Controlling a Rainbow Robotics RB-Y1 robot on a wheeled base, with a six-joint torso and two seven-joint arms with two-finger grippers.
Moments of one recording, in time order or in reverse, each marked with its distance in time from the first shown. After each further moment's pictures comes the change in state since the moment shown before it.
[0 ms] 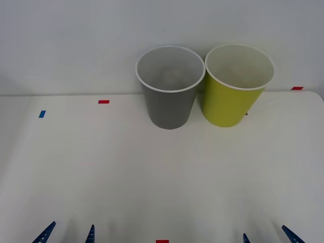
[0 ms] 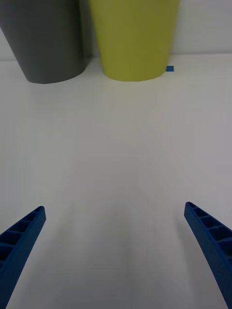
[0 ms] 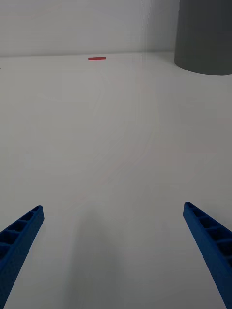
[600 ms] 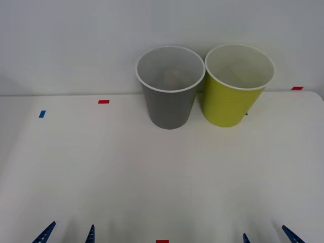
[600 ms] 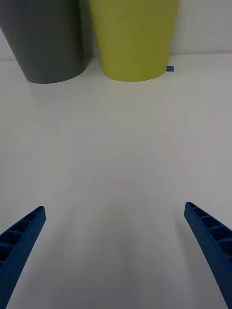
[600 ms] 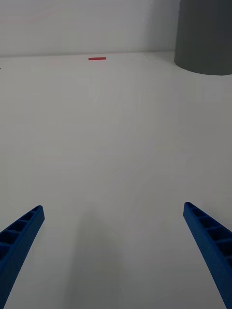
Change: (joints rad) right arm 0.000 0.000 0.000 0.000 0.000 0.000 0.000; left arm 0.000 0.000 0.000 0.000 0.000 0.000 0.000
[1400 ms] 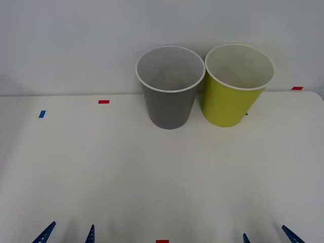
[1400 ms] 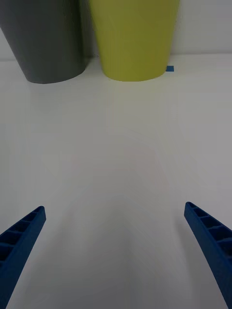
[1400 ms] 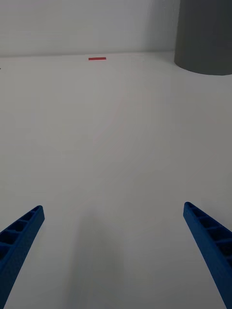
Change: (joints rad) right arm 0.000 0.000 0.000 0.000 0.000 0.000 0.000; left arm 0.000 0.000 0.000 0.000 0.000 0.000 0.000
